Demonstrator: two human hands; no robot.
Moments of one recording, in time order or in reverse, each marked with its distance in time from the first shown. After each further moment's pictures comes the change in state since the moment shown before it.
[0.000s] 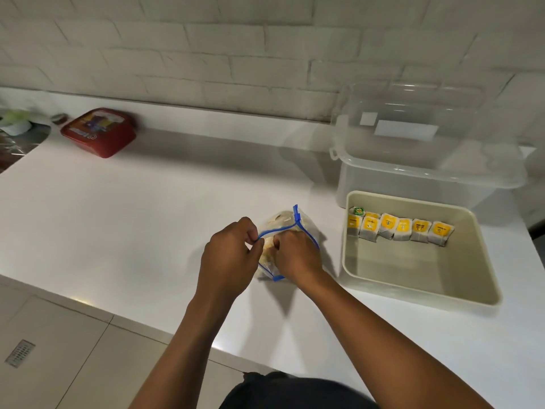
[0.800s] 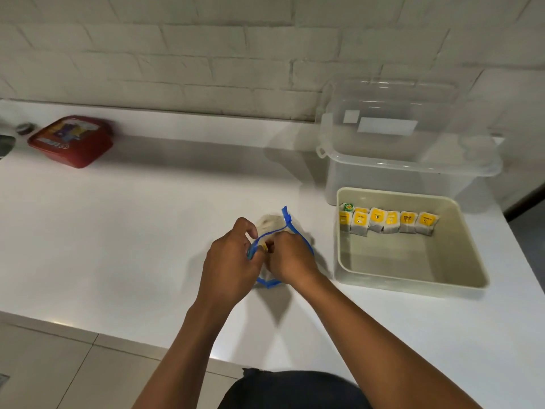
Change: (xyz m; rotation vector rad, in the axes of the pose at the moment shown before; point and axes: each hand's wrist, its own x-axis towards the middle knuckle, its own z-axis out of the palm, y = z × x) left_hand 0.004 0.001 0.003 -0.071 -0.121 0.042; right_hand -0.004 -0.008 0.000 0.126 -0.033 0.019
